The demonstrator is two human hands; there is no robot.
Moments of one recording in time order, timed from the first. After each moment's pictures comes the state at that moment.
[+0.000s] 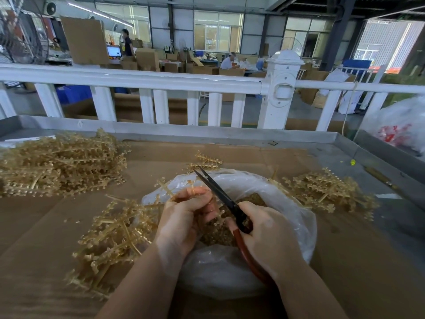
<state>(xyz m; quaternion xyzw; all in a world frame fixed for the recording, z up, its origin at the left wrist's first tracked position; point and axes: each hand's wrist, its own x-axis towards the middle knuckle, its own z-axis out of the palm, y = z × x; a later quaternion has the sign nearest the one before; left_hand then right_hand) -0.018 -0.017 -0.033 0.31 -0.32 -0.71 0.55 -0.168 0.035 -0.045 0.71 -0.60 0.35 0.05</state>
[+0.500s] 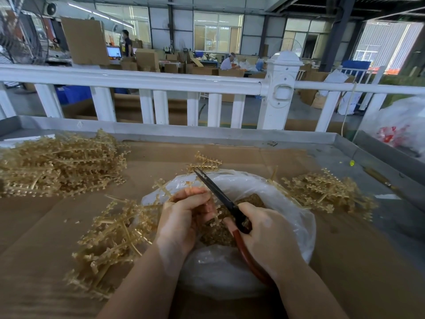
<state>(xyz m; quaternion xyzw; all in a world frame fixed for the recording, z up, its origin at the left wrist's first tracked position) -0.020 -0.018 -0.032 0.34 -0.30 -0.69 0.57 -0.167 0.037 -0.042 0.72 -0.60 0.34 0.03</state>
